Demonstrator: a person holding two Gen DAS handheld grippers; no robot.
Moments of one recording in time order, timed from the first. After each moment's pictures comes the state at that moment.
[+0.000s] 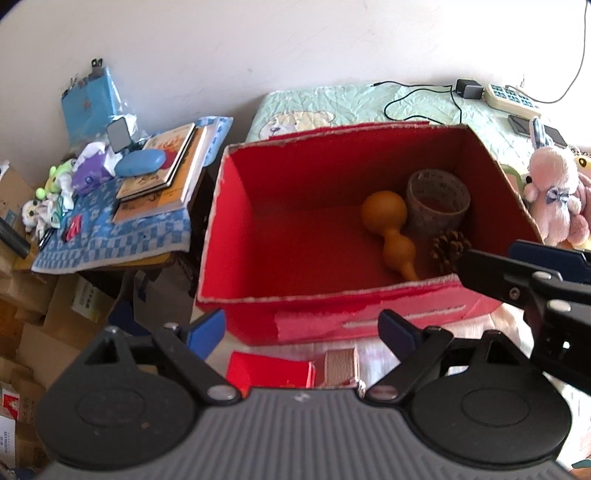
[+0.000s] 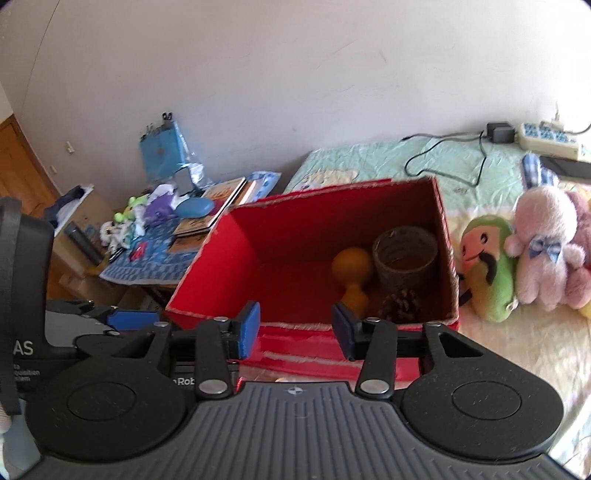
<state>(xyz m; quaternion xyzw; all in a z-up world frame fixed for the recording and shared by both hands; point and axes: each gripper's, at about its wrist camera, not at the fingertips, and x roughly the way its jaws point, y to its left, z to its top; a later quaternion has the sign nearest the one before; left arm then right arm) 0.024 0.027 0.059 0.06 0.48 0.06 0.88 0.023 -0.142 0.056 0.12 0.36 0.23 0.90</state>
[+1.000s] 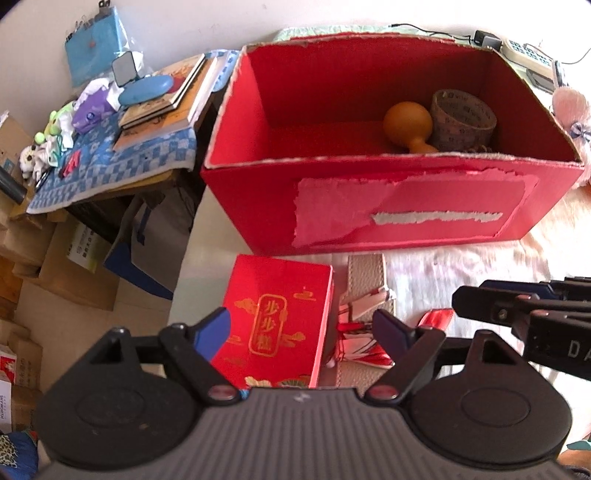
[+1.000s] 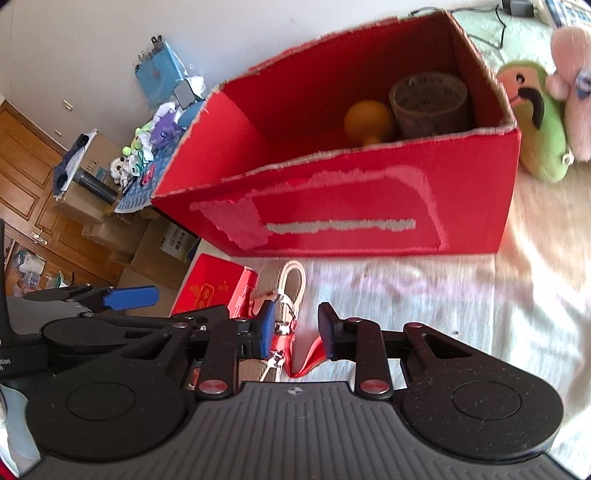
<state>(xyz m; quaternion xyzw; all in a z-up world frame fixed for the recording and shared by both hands) -0.010 0.054 0.003 0.04 0.54 0.07 0.84 0.016 -0.130 -0.020 0.16 0.50 0.27 0.81</state>
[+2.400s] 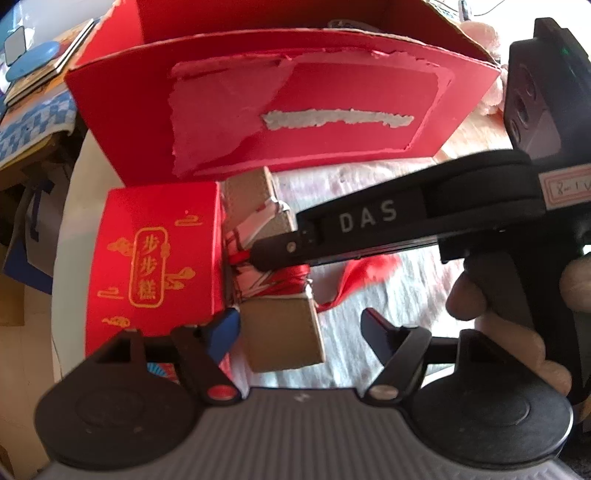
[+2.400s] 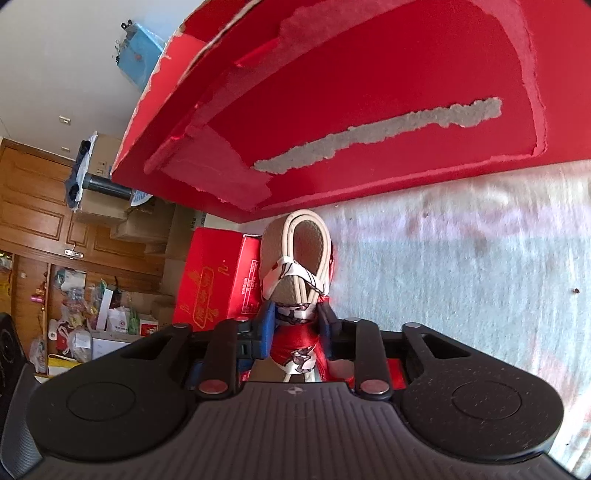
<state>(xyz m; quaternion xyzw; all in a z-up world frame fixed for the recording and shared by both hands) -0.031 0.050 -0.048 0.00 0.57 -0.12 0.81 0.037 -0.111 -0.076 0.25 0.57 0.29 0.72</state>
